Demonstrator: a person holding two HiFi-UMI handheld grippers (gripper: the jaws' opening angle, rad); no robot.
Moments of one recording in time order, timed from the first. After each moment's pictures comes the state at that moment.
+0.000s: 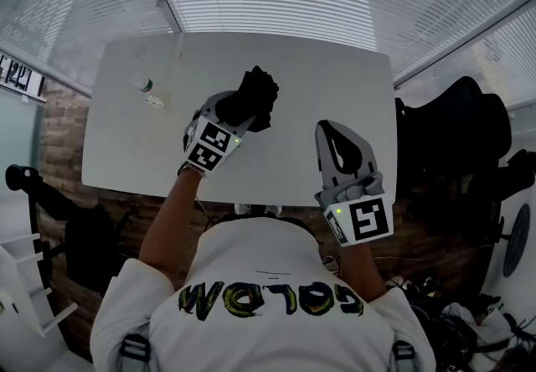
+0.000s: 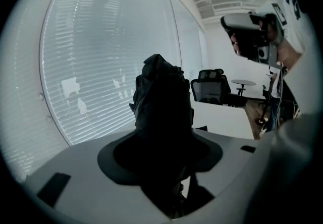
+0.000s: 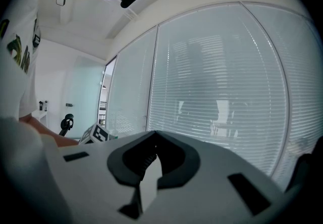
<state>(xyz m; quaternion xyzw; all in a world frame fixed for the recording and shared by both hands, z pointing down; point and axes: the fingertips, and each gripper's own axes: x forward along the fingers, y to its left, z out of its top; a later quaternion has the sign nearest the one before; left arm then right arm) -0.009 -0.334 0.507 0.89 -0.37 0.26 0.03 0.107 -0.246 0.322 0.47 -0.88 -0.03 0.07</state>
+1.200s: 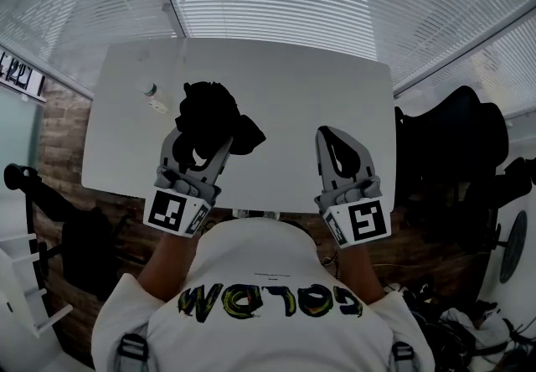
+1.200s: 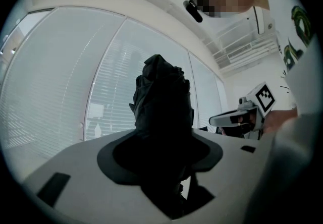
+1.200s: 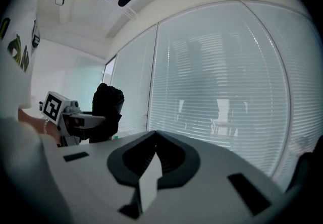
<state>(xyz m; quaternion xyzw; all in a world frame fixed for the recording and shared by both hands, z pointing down) -0.073 -0.255 0.335 0.87 -0.49 -0.04 -0.01 0.097 -0.252 0.327 0.47 -0.88 -0.03 0.07</state>
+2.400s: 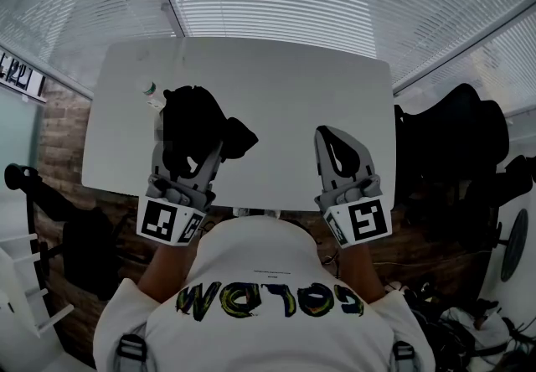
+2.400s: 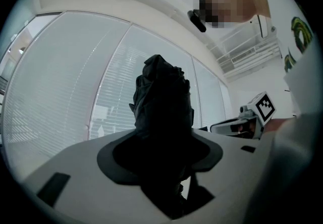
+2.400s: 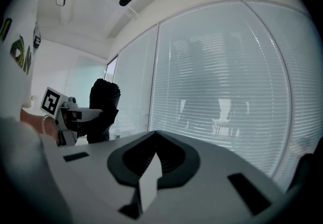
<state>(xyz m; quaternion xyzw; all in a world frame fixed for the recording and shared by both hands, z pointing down) -0.082 -0.237 0.320 0.86 -0.51 -0.07 -0.01 0.100 -0.245 0.326 0.46 -0.88 -0.03 0.07</state>
